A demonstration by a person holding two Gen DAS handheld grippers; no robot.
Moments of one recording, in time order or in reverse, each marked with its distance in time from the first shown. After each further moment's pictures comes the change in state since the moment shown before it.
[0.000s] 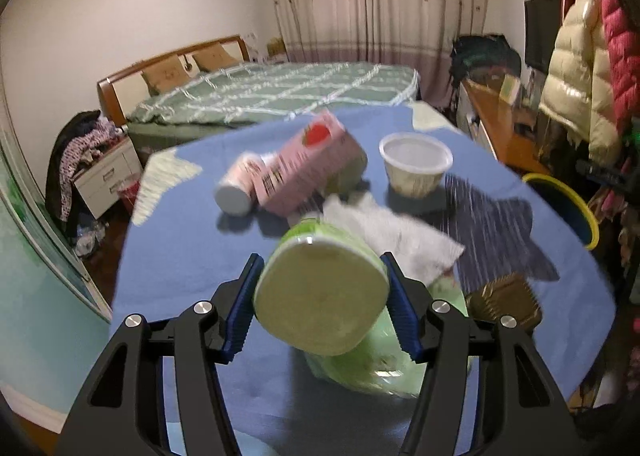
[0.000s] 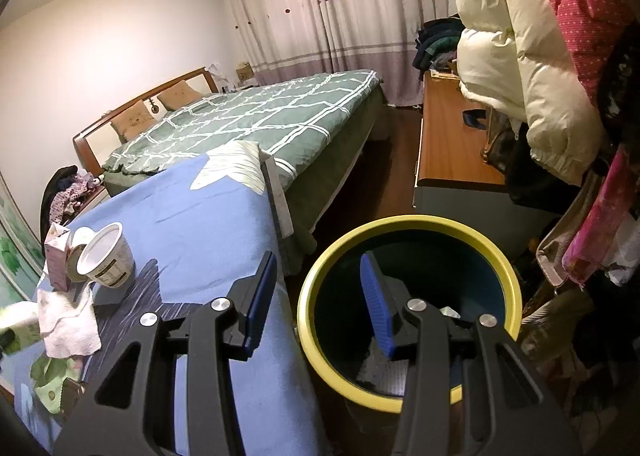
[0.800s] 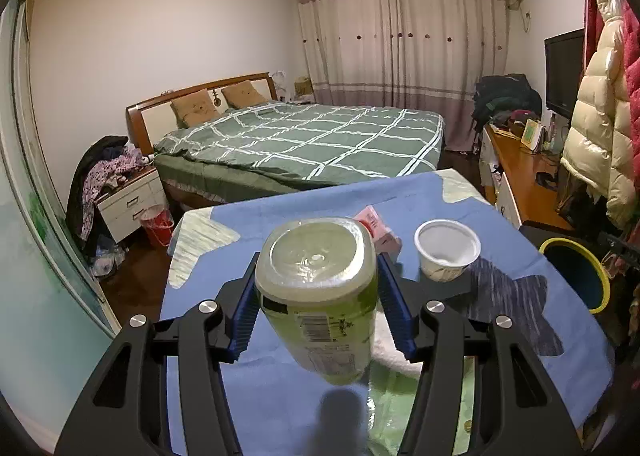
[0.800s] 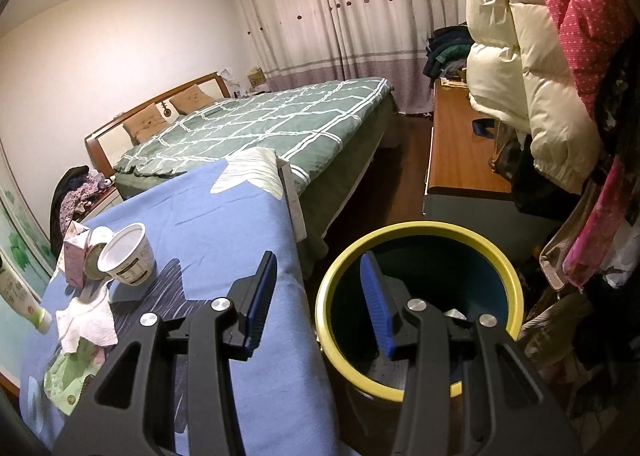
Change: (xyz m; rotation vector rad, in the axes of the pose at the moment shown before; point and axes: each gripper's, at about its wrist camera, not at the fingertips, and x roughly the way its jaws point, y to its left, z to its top) left arm -0.027 0.023 0.066 -0.043 -0.142 0.083; right arm -0.020 0.010 0.000 -0.017 -0.022 0.031
